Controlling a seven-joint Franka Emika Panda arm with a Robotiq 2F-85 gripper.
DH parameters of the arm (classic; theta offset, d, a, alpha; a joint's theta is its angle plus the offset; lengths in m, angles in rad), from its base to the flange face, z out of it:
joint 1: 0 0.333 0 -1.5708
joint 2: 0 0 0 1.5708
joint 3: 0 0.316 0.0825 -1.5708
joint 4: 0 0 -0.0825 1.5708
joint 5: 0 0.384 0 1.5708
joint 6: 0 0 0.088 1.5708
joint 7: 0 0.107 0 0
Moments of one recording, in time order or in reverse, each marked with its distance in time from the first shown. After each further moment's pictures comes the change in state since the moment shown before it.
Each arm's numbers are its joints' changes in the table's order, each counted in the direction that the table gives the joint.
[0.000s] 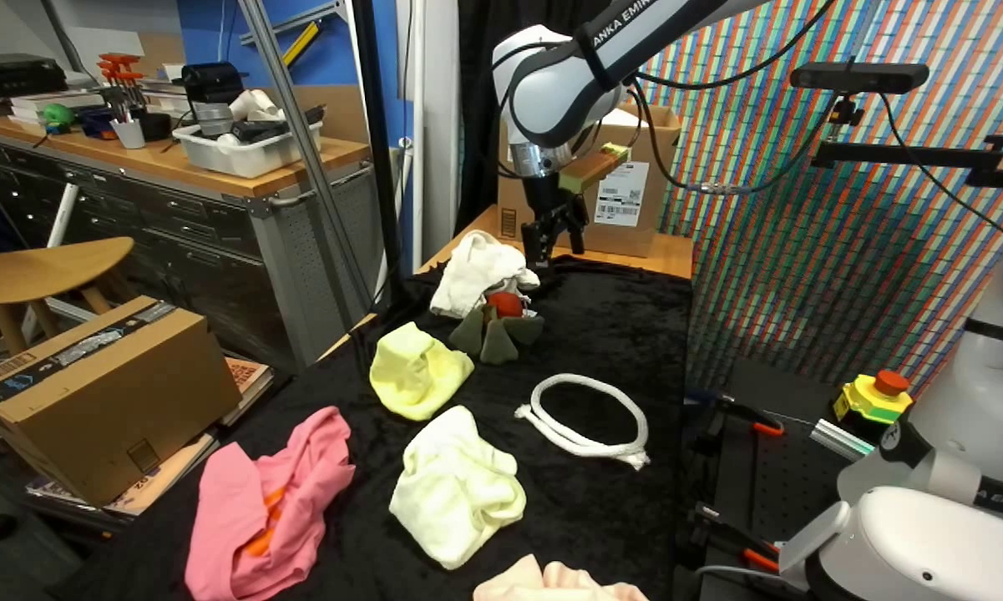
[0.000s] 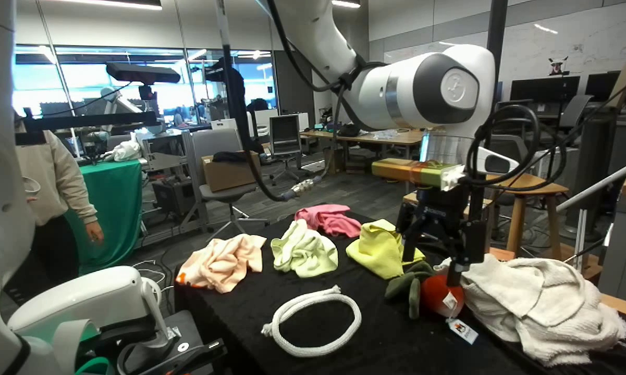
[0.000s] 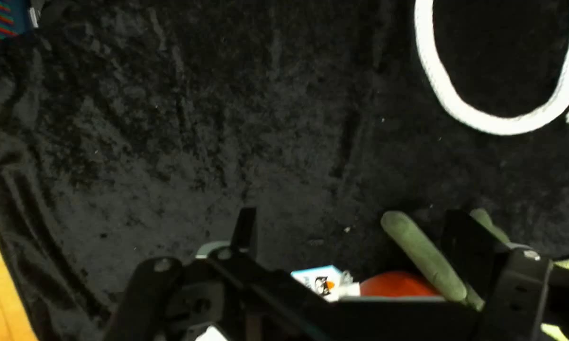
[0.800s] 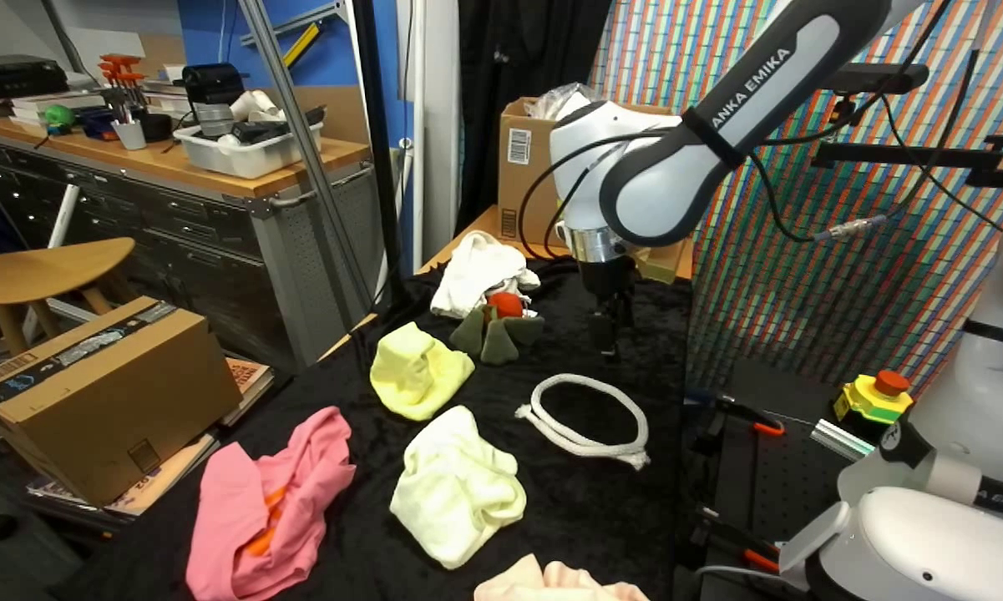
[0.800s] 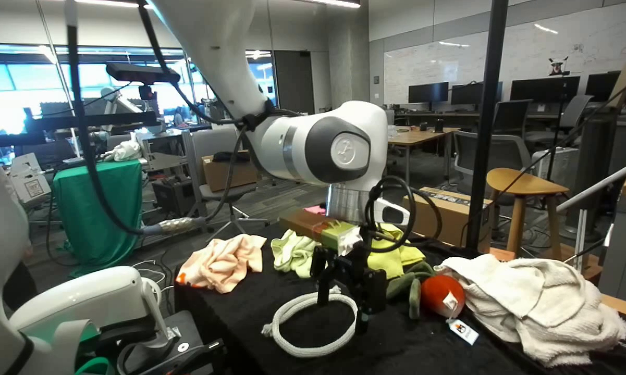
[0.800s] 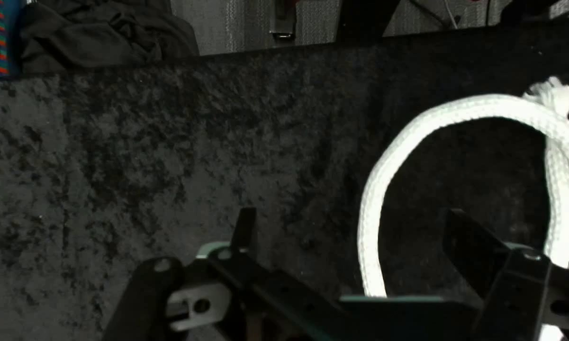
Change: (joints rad) arm 0.057 -0.224 0.069 0.529 -0.067 0.298 -0.034
